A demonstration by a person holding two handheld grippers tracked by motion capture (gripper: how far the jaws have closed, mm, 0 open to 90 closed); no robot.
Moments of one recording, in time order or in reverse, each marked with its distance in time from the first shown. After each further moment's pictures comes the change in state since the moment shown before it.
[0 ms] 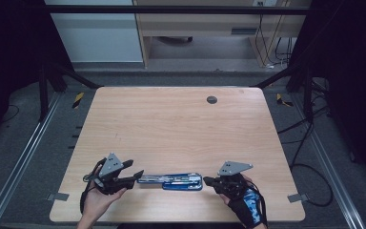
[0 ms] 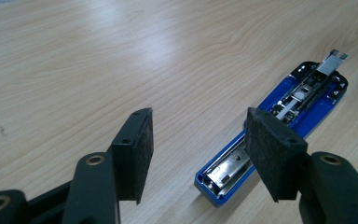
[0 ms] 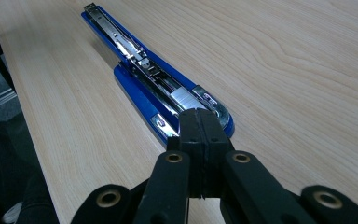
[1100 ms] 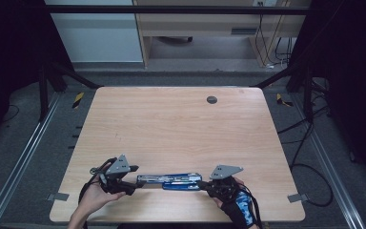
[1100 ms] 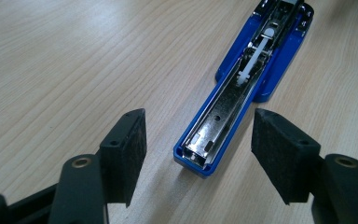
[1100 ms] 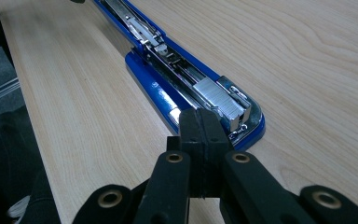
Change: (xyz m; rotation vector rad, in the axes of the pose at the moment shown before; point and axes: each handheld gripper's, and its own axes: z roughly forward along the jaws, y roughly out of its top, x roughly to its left) left arm 0.013 -0.003 0.019 0.157 -0.206 0.162; right arm 0.010 -0.005 0.021 0.037 0.030 -0.019
